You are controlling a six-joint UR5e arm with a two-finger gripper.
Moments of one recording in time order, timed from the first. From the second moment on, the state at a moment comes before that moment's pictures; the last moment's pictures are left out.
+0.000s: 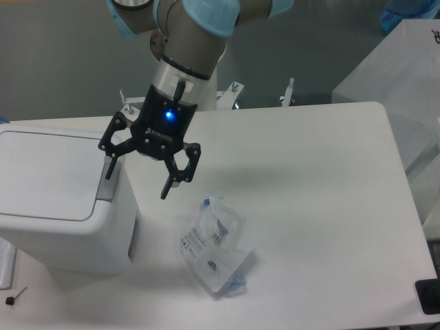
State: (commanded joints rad) arm 2.36 -1.69 -1.70 -0.85 0.95 0.31
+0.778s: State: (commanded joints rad) arm 2.36 -1.70 -1.71 -0.85 1.00 0.31
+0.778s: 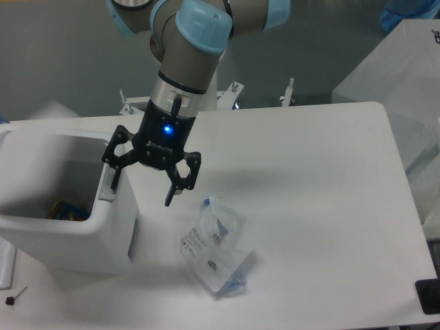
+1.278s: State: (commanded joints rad) arm 2.36 -1.68 -1.69 -0.85 1.00 0.30
